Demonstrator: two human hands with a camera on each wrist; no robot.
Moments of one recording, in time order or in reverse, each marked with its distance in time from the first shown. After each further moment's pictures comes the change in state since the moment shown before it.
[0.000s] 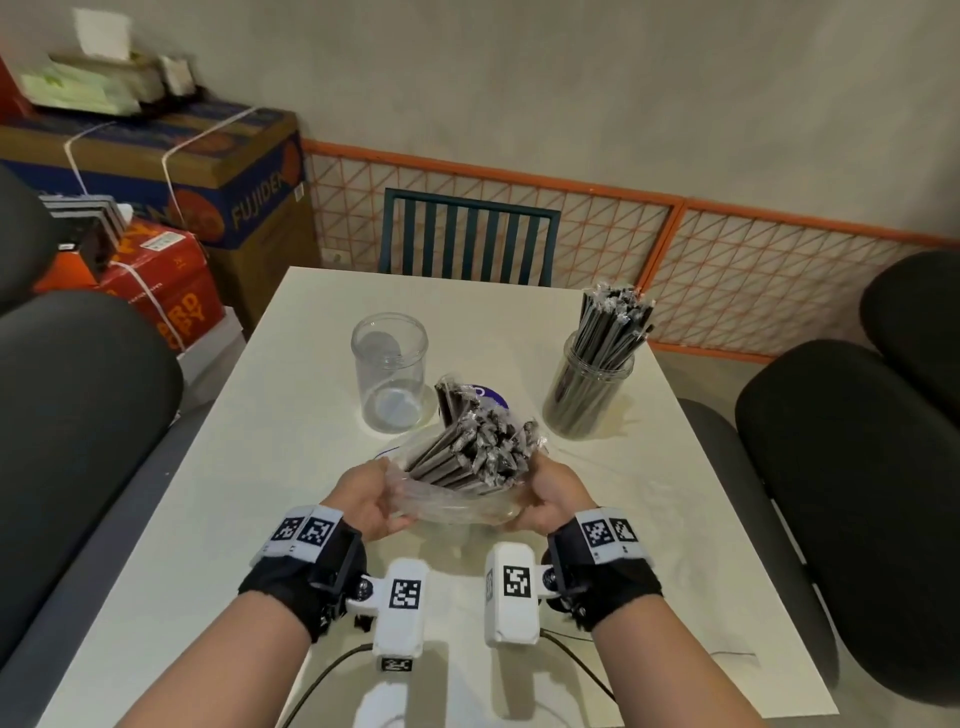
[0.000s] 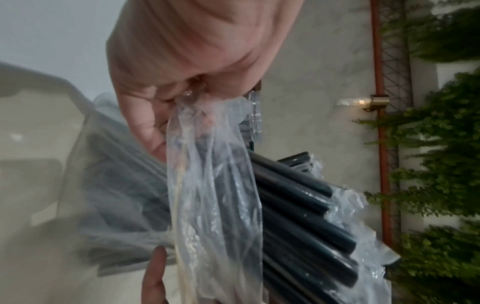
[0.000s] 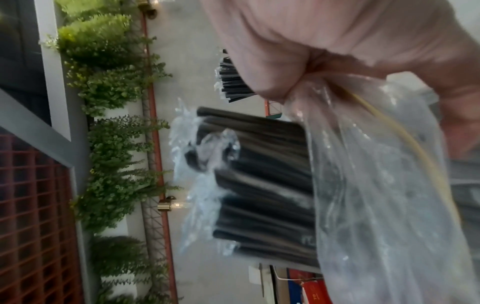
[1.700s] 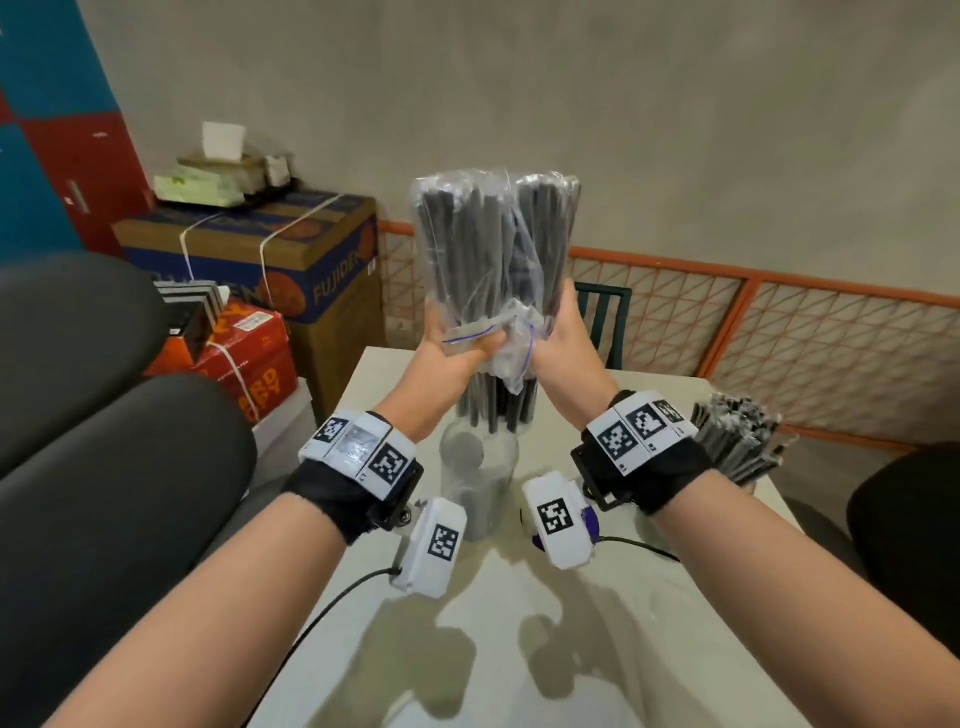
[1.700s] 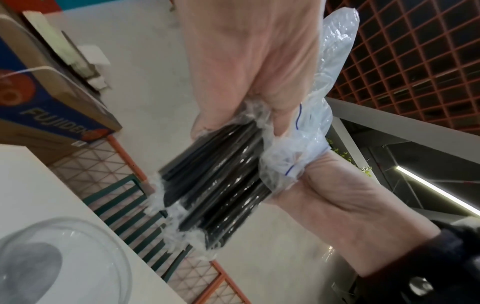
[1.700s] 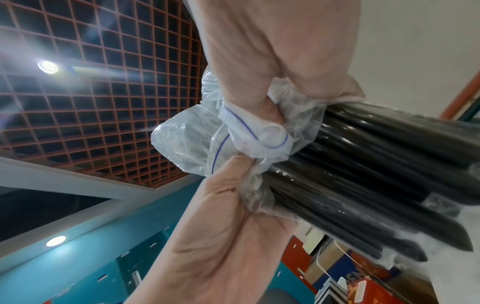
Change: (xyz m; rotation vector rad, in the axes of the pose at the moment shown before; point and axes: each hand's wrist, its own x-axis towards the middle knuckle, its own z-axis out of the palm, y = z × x) left_hand -0.016 0.205 0.022 0.231 -0.348 1.101; right_hand 0.009 -0.170 0.183 -0.463 -0.251 -0.899
